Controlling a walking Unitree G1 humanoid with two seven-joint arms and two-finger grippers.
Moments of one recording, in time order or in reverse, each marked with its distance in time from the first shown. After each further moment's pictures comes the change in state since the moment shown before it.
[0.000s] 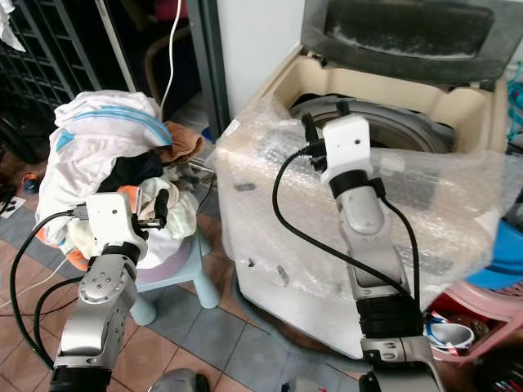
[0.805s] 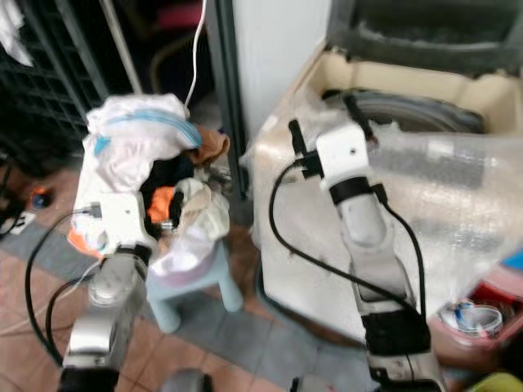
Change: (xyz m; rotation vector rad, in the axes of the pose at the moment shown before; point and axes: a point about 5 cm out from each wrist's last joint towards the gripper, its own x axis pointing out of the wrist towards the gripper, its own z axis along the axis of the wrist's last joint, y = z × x) left arm 0.001 -0.014 0.006 -0.015 -0.022 -0.069; right arm -0.020 0.007 0.002 -0.077 -0.035 0.024
